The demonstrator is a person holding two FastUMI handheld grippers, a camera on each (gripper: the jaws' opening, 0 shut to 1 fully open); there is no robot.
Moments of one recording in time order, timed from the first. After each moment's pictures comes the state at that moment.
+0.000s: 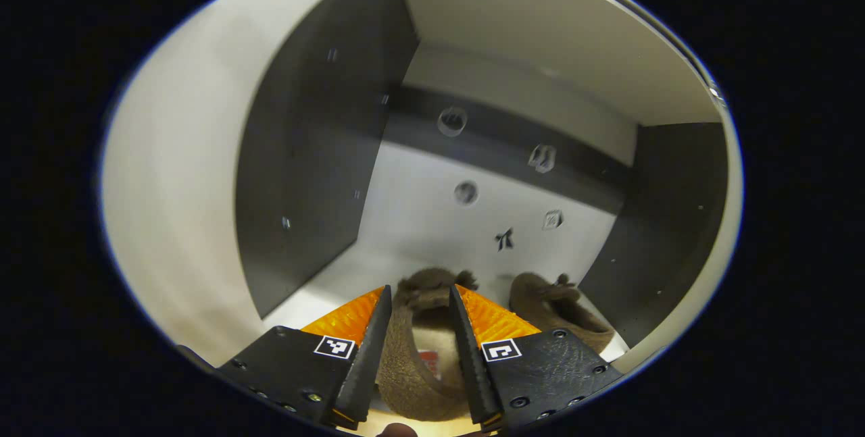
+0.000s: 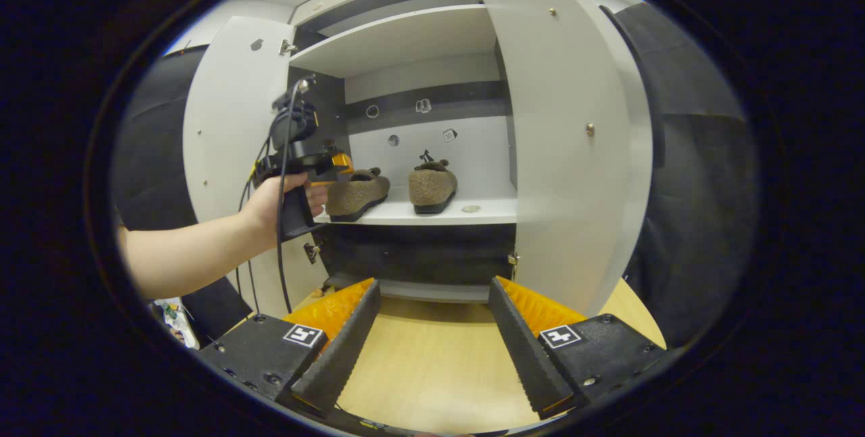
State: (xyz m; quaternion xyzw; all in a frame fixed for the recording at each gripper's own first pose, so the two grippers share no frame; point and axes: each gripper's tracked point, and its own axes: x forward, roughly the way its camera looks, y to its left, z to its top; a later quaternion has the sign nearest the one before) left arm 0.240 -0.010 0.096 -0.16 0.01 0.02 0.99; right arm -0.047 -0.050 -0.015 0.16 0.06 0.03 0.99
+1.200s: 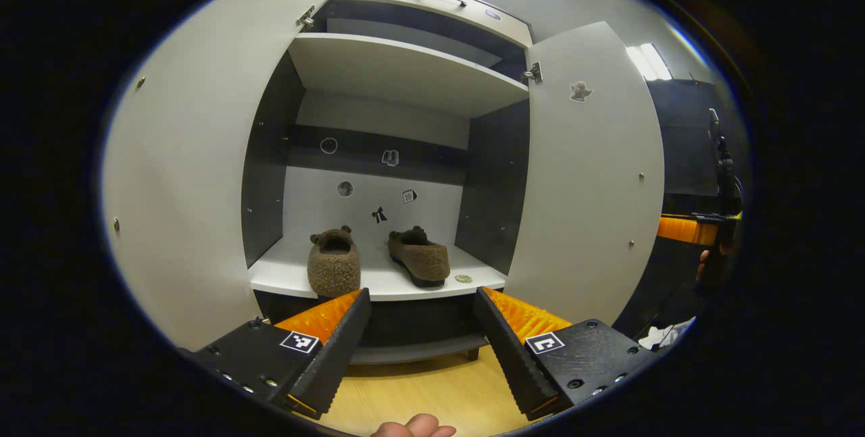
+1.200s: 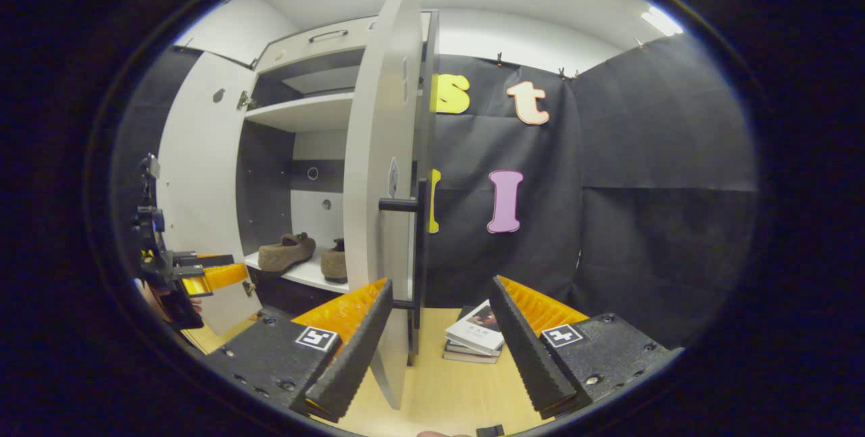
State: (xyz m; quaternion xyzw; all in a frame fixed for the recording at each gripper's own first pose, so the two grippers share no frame) left arm -0.001 -0.128 0.108 -0.08 0.05 -0.21 0.97; right arm -0.112 -0.229 0.089 0.08 -0.05 -0.09 0.99
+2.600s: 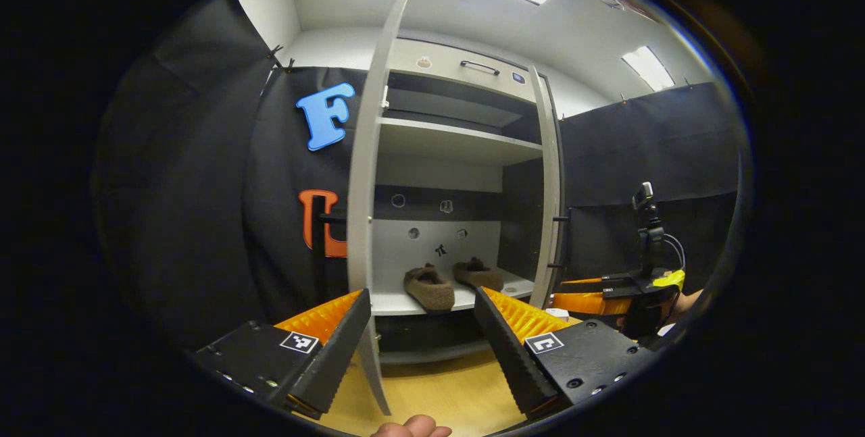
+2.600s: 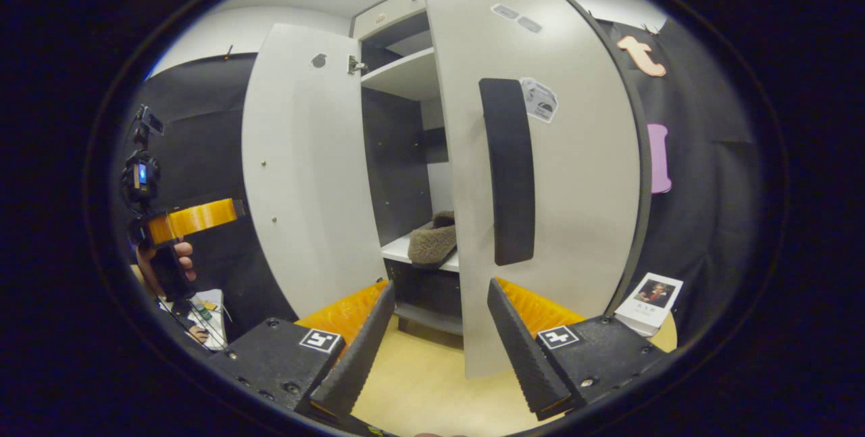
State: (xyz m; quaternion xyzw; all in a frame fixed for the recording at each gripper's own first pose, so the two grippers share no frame) left arm -0.107 0.070 0.174 -0.05 -0.04 -0.08 0.99; right arm -0.030 0.020 0.070 0.12 0.01 0.18 0.98
